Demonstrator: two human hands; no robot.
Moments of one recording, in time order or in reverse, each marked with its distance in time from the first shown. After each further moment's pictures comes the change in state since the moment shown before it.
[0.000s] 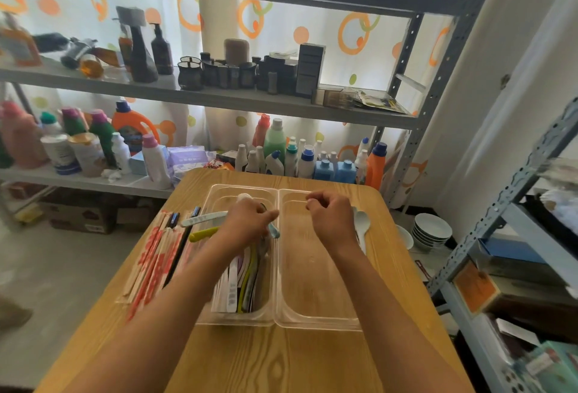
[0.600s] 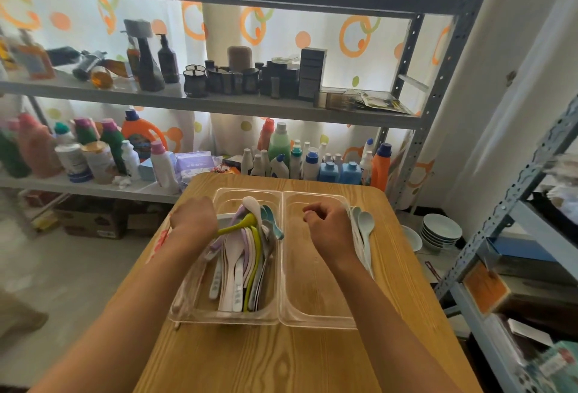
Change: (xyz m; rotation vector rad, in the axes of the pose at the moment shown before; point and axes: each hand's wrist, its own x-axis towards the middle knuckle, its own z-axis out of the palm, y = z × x) left_hand 0.010 -0.039 -0.057 0.761 0.158 -0.261; right_hand -0.022 -0.002 0.000 0.075 -0.043 0.030
